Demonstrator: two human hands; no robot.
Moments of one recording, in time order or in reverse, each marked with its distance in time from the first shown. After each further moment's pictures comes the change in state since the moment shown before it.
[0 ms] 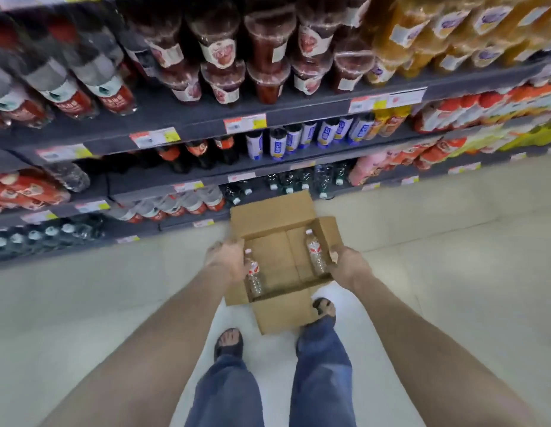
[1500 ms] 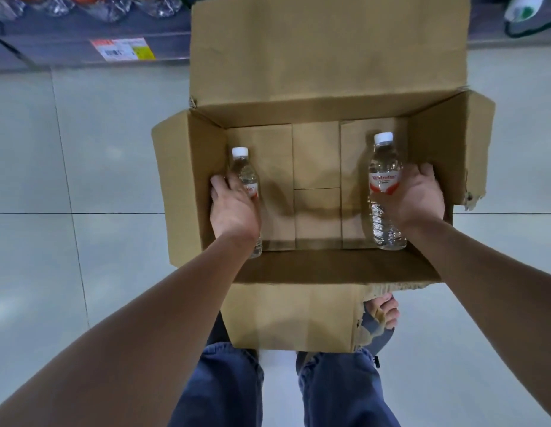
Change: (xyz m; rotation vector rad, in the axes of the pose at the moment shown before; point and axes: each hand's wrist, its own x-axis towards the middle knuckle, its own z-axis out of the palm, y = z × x) left_hand 0.400 0.006 0.430 -0.314 0.219 -0.512; right_hand 0.490 0.137 0.315 -0.210 0.137 -0.056
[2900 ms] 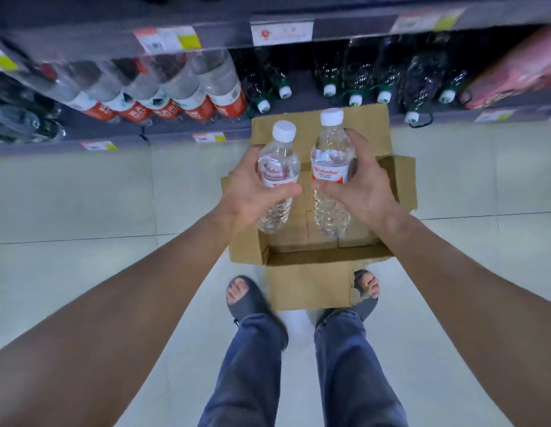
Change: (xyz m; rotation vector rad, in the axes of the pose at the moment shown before) left_hand -0.109 -0.033 -0.313 -0.898 -0.218 0.362; right_hand -0.223 -0.159 -0.225 0.805 -0.091 -0.331
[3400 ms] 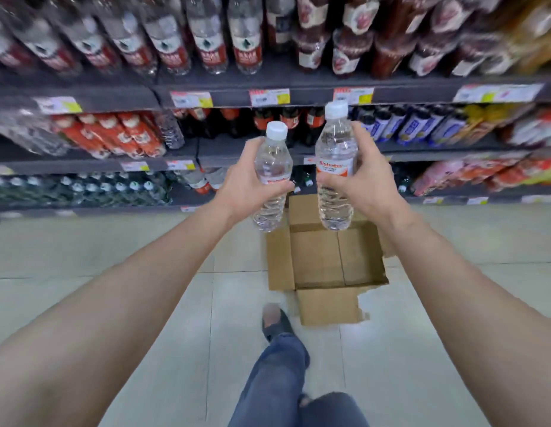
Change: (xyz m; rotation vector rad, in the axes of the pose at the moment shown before) left_hand -0.248 0.206 -0.235 0.106 0.119 0.442; right_hand -0.242 -0.318 -0.010 -0.067 0.151 -0.425
